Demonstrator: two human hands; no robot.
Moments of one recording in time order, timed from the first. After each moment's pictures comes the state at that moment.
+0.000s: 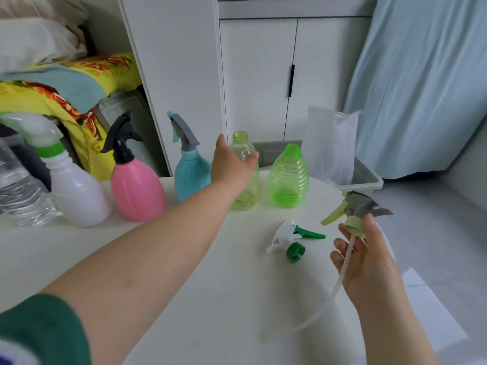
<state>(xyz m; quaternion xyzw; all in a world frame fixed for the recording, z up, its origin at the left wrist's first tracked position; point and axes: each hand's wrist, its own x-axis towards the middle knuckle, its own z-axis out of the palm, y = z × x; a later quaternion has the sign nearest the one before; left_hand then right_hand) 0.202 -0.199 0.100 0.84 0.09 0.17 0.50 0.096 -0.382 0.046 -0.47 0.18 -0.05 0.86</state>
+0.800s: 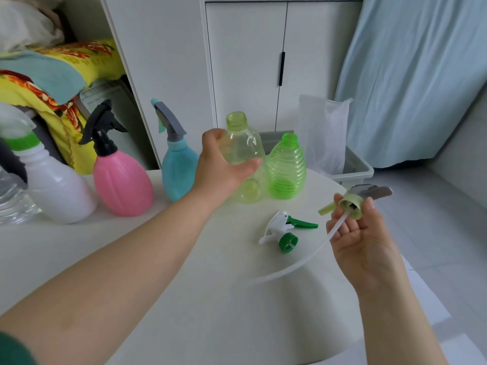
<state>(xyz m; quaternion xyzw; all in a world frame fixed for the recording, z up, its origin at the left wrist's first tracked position) 0.179 -0.194 0.088 0.82 0.00 0.23 0.53 0.101 -0.385 0.055 -0.32 0.10 -0.06 0.94</state>
